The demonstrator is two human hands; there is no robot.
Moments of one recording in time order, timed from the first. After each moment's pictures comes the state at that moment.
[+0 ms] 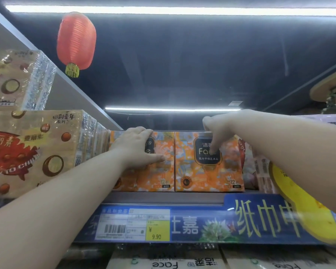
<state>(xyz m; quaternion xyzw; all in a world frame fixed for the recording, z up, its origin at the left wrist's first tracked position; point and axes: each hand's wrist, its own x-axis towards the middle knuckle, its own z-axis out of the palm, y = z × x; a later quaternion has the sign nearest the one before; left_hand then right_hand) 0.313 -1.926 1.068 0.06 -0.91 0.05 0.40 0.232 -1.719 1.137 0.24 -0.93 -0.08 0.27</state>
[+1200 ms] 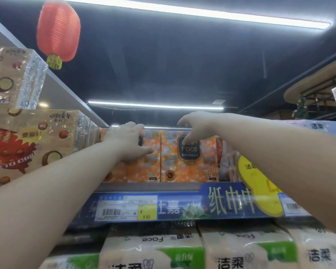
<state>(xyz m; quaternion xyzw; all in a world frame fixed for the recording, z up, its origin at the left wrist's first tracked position) 0.329 -1.909 1.076 0.09 -0.91 0.07 0.40 0.281 -1.714 1.127 0.31 -0.90 -0.01 0.31</state>
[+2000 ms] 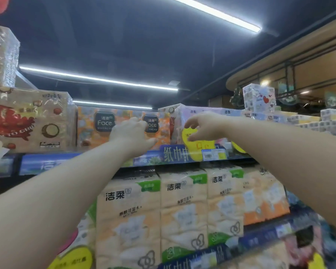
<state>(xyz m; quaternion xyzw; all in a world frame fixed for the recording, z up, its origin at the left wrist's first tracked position) 0.432 -1.830 1.017 -0.05 -0.92 -0.01 0.39 0.438 -1.629 1.052 0.18 -0.95 0.02 0.25</state>
